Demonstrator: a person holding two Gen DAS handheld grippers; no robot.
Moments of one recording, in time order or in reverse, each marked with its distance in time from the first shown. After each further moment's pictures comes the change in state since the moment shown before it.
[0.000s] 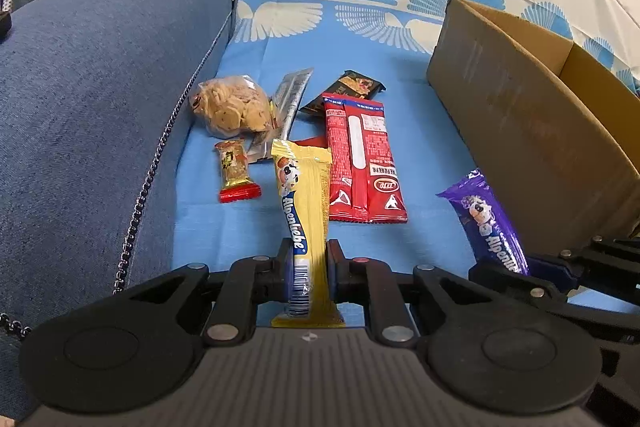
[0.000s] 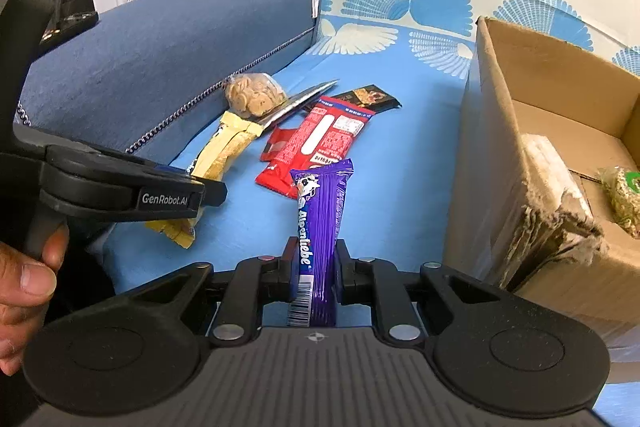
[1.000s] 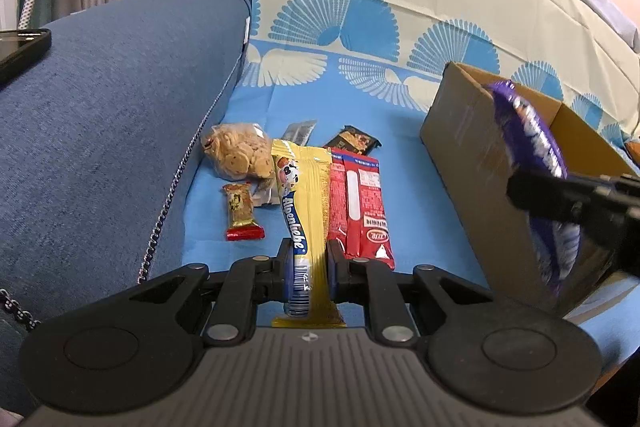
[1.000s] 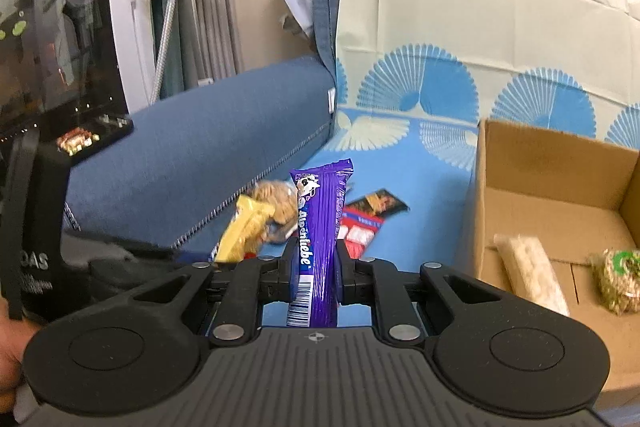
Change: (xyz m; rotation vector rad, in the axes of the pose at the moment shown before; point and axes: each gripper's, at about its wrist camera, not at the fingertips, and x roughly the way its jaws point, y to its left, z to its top) left arm -0.026 0.014 0.003 -0.084 -0.146 -0.045; right arm -0.047 -0.008 0.040 0.001 -0.230 0.073
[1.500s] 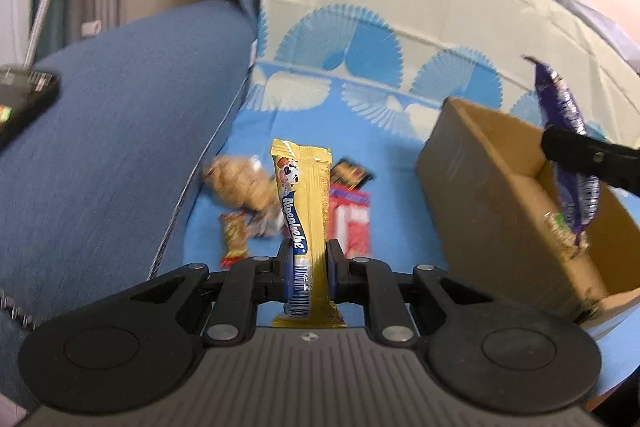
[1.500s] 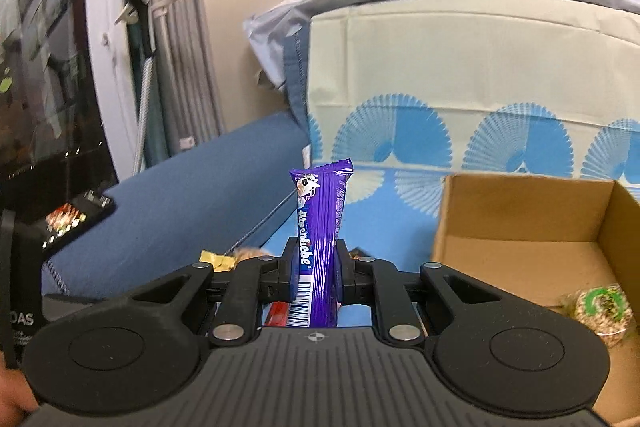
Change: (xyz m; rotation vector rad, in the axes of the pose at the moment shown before) left arm -0.020 -0.019 0.030 -0.039 -0.039 0.012; right arm -0.021 -0.032 0.033 0.073 -0.130 -0.037
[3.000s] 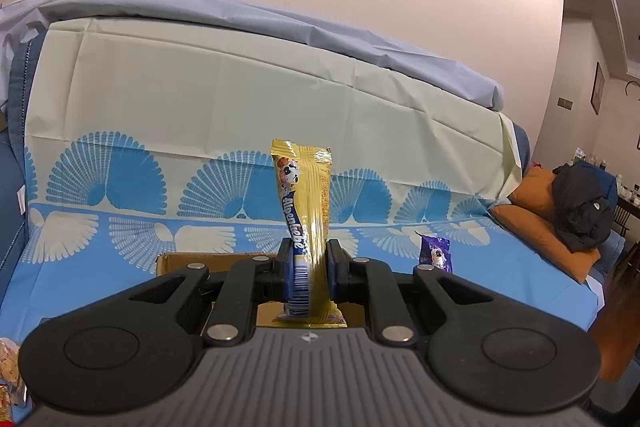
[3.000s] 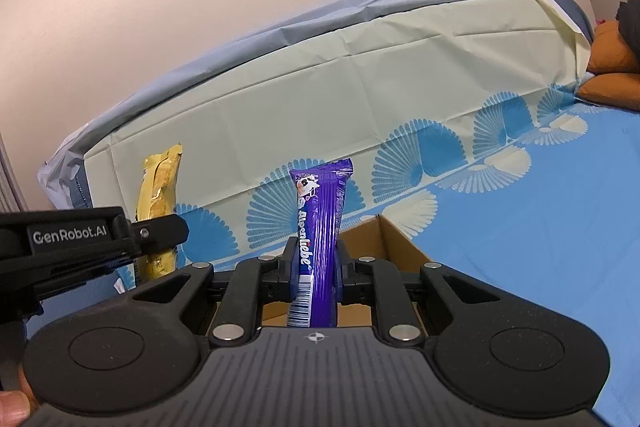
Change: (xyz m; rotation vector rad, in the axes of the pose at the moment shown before) left arm -0.005 -0.237 0.114 0.141 -0.210 -0.404; right arm -0.071 -0.151 0.026 0.381 -0.215 -0.480
